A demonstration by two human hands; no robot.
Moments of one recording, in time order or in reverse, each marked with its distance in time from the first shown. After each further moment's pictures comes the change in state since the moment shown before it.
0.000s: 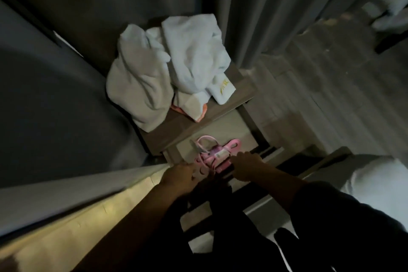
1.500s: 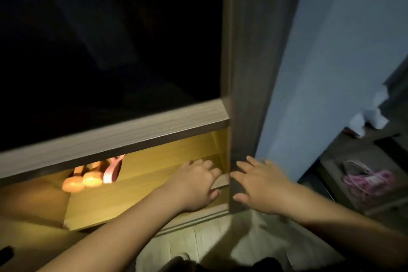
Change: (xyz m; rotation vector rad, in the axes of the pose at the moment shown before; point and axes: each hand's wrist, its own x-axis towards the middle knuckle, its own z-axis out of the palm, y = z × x) left_hand -0.514 -0.466 0.002 0.475 0.477 0.107; right_hand -0.246 -0.682 0.022 -0.321 0.441 -0.359
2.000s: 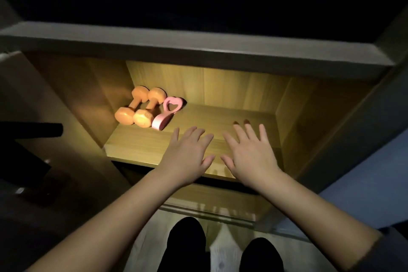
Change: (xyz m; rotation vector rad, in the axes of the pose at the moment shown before) left_hand -0.068 -0.105 0.198 -0.140 0.376 -0.636; right_hand 0.161 -0.143 0.086 -0.242 0.439 -0.167
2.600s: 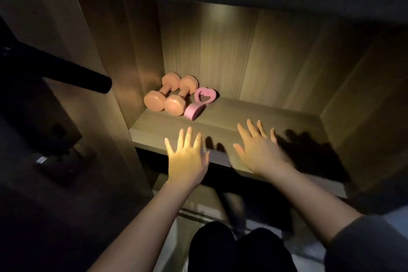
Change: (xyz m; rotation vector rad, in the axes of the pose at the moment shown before) left_hand -0.026 -0.113 0.148 -0.133 0.163 -0.395; right_hand 0.108 -0.080 0.123 0.173 -0.023 0.099
